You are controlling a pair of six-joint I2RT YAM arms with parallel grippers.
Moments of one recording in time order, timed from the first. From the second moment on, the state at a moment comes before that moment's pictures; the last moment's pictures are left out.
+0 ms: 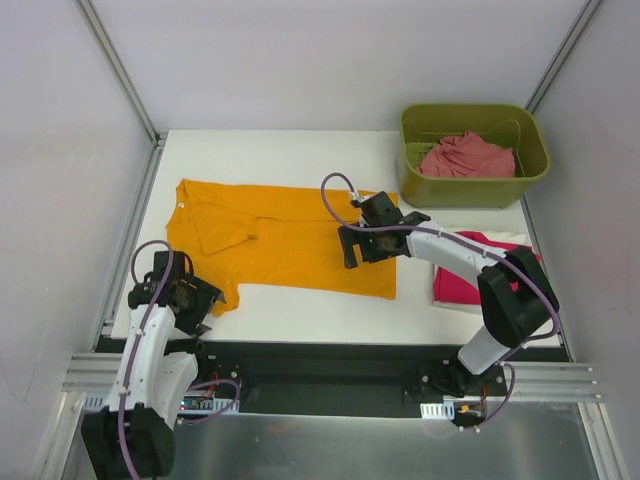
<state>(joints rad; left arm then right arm) 0.12 0.70 0.50 -1.02 0.11 -0.99 0.65 1.63 1.07 -0.50 -0.04 0.29</state>
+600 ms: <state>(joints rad) 0.12 0.94 0.45 -0.89 0.02 -1.02 0.65 1.65 1.11 -0.53 -0.03 0.26</state>
